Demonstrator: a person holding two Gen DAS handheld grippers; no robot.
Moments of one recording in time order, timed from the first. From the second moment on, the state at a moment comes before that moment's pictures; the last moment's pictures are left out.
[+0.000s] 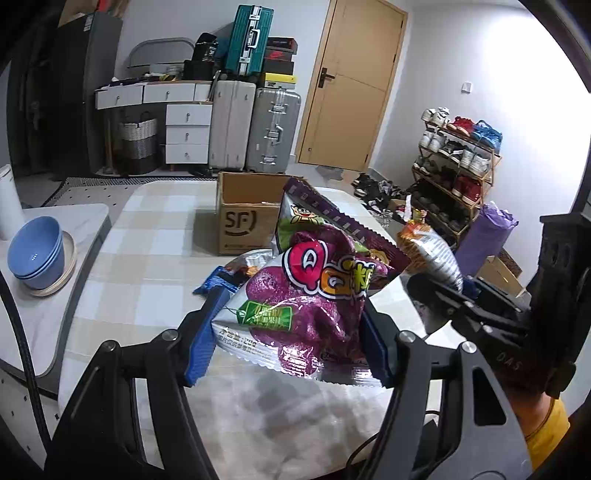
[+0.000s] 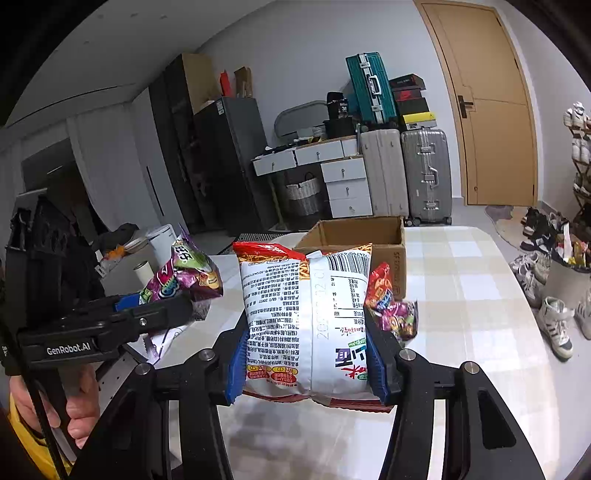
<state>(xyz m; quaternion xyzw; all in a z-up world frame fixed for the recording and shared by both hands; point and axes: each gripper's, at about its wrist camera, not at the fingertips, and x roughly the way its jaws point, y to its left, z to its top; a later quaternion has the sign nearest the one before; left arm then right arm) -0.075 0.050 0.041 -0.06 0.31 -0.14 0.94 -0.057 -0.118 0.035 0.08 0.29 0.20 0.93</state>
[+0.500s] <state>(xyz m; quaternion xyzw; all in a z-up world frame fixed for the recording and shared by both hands) -0.068 0.050 0.032 -0.07 0.34 -0.14 0.93 -0.045 -0.127 0.033 0.09 0.29 0.22 0.93</state>
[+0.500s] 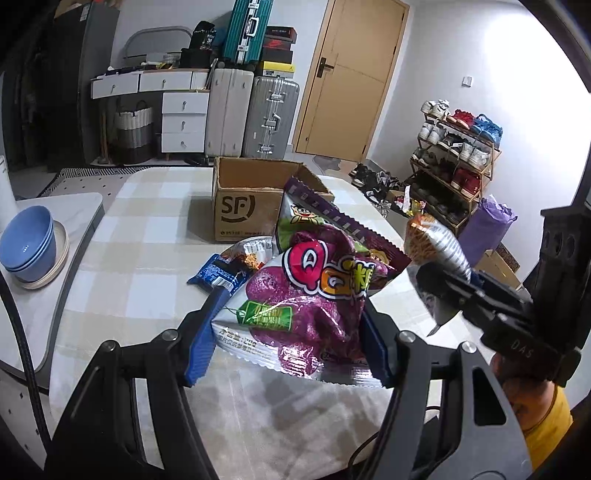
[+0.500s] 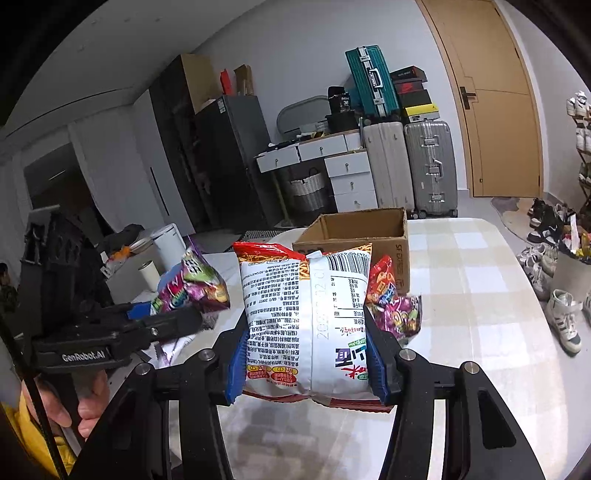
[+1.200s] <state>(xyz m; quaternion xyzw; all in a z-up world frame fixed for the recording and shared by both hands) 0.099 0.076 0.046 -0.07 0.34 -0.13 0.93 0.103 -0.131 0.059 0.11 0.31 0.24 0.91</state>
